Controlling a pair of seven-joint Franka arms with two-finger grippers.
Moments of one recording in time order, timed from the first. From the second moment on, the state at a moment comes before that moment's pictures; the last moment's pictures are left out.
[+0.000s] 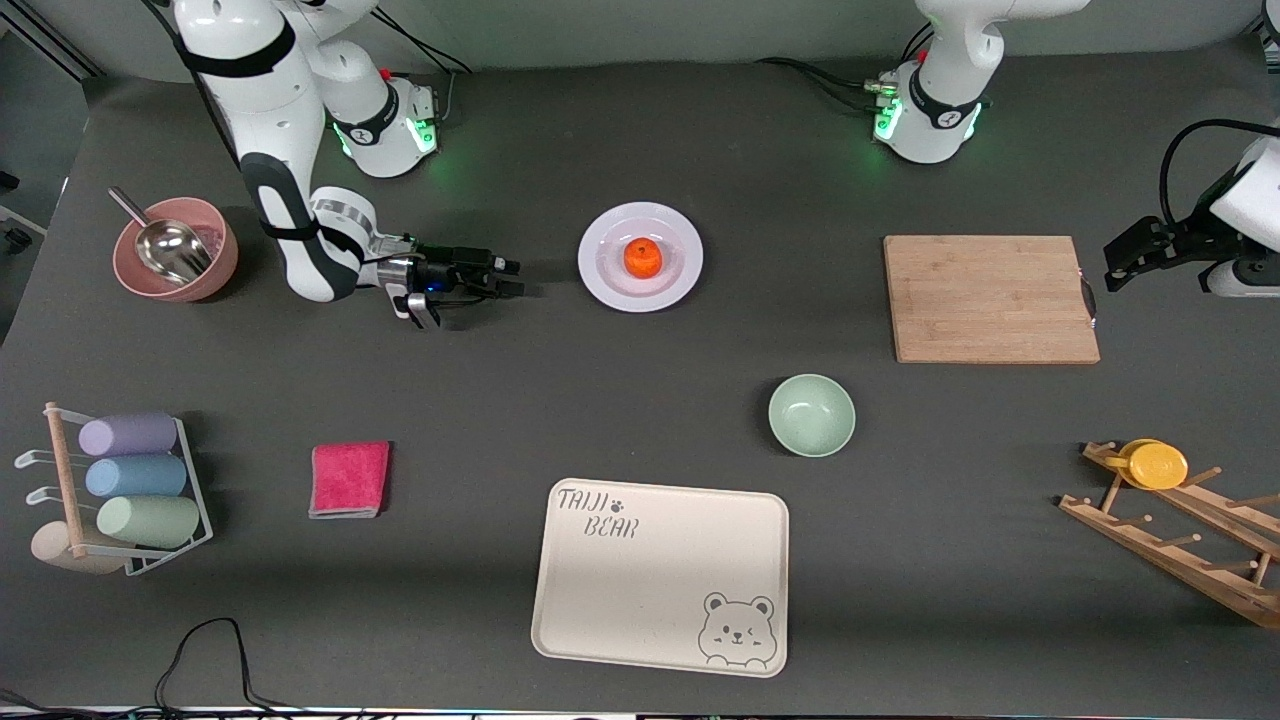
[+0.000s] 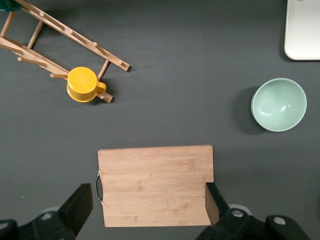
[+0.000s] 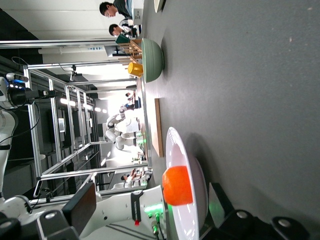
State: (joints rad) left arm -0.02 -0.15 0.04 -1.87 0.04 1.78 0.08; right arm 0.62 0.45 -0.39 -2.65 1.97 1.62 -1.39
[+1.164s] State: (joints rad) left arm -0.02 -0.15 0.05 -1.88 0.01 1.80 0.10; right arm 0.87 0.54 -0.25 -2.65 2.51 1.62 -1.47
